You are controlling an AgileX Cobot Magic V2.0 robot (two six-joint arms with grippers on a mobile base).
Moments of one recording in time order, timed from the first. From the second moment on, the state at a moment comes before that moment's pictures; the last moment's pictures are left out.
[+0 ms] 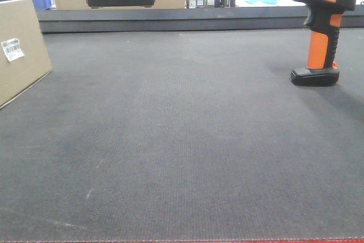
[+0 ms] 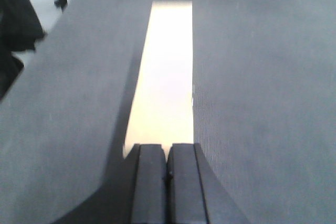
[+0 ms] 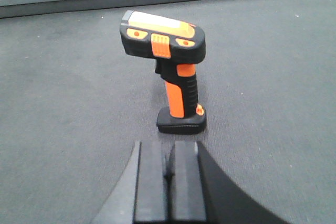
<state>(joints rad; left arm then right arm) 0.08 1.00 -0.80 0.00 0.33 -0.03 -0.02 0.71 -0.48 0.08 0.13 0.10</state>
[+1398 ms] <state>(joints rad) 0.08 0.11 -0.33 -0.07 0.11 -0.03 -0.02 0.22 -0.38 0.06 0.17 0.10</state>
